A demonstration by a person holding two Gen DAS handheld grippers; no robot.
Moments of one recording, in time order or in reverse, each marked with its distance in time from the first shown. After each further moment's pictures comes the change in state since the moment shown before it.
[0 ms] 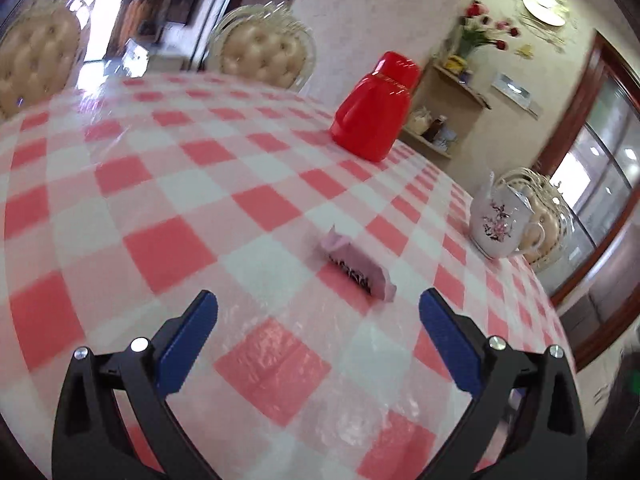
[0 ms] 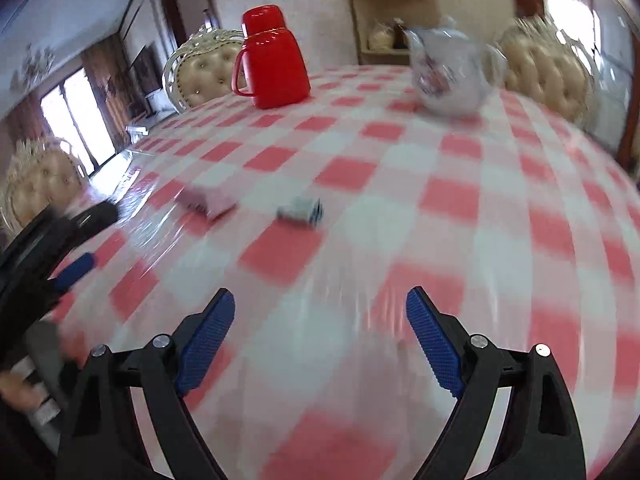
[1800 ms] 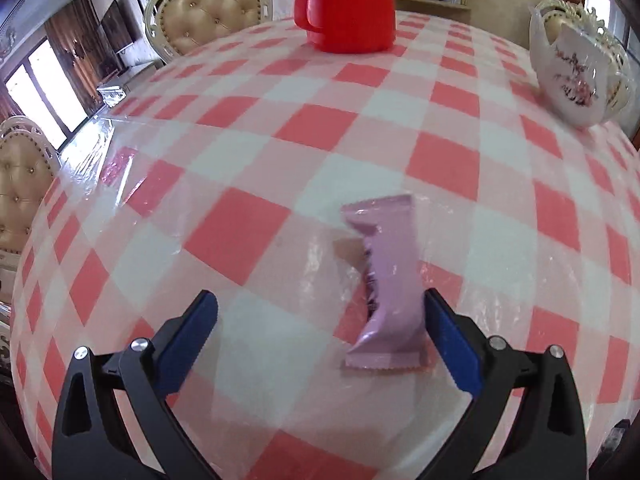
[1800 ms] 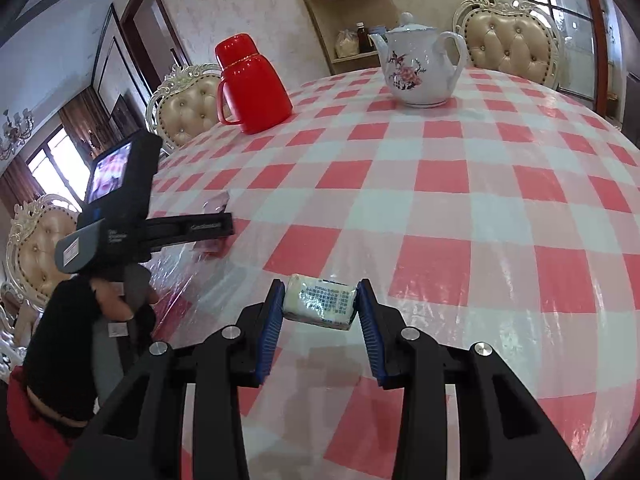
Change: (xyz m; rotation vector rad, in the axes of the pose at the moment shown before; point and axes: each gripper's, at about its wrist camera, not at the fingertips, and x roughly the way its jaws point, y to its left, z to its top) left arm 0.129 -0.055 0.037 0.405 0.376 0.275; right arm -0.047 0.001 -0.033 0.248 -0.069 0.012
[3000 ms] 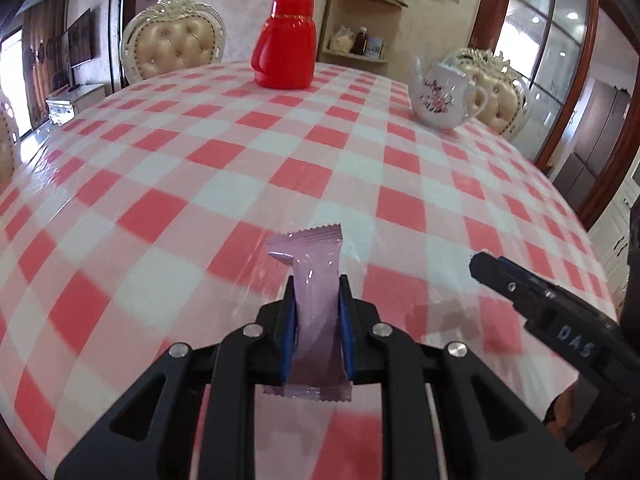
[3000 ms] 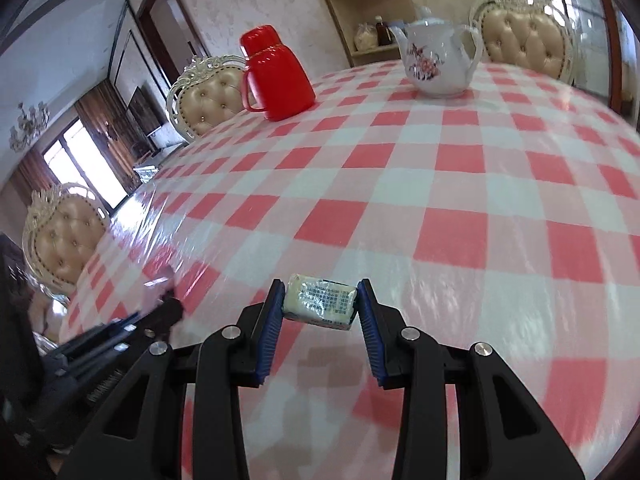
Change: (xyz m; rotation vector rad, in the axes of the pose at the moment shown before) left arm -0.130 0.015 -0.158 0.005 -0.208 -0.311; right arm -0.030 0.017 -0.035 -0.038 0.021 0.051
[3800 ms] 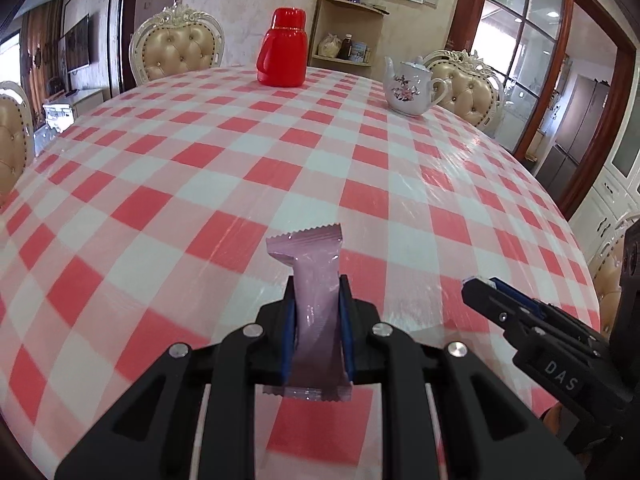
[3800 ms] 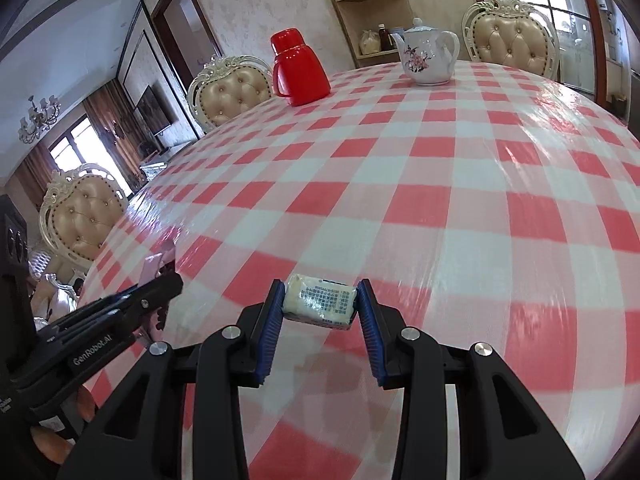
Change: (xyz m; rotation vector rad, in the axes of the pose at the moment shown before) left arm -0.107 0.005 -0.093 0.033 -0.022 -0.028; right arm -0.095 0.034 -0.108 0.009 -0.017 0.015
